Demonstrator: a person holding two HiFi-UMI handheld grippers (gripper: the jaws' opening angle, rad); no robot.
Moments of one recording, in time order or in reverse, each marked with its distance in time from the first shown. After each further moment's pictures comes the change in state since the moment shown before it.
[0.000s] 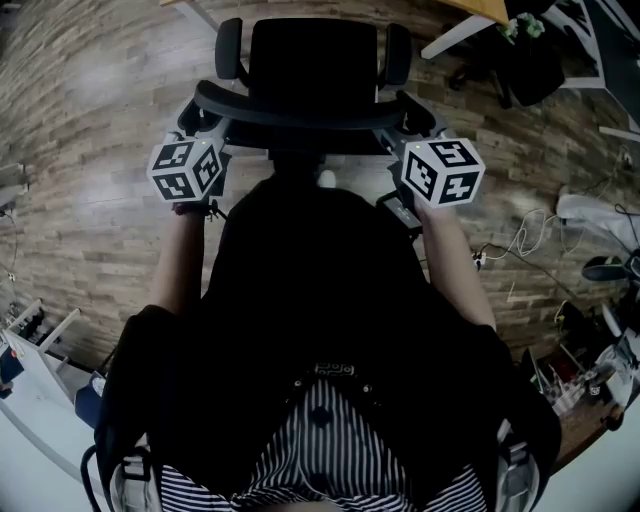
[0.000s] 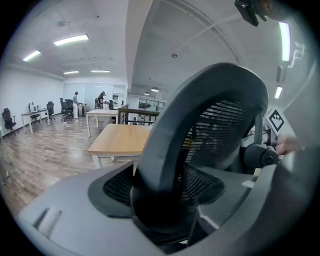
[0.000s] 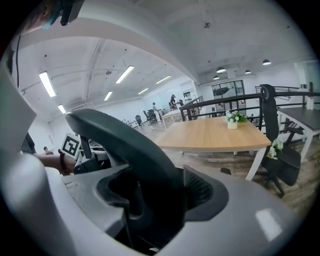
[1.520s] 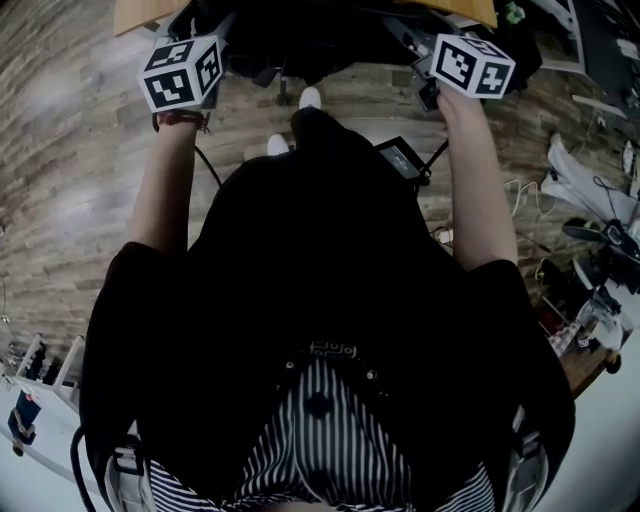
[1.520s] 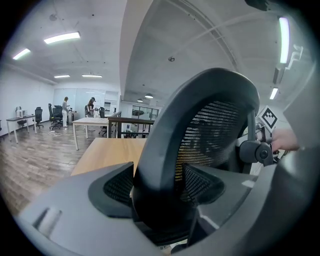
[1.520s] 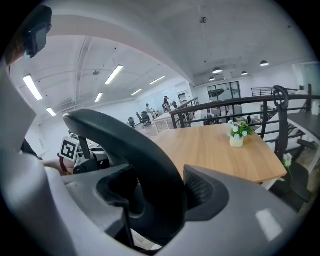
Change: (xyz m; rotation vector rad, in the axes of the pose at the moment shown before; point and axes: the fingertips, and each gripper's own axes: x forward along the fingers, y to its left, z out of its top) left arm 0.257 0.114 0.169 0.063 -0.081 -0.073; right arm 0.202 -0.167 0.186 0.031 -0.009 -0.057
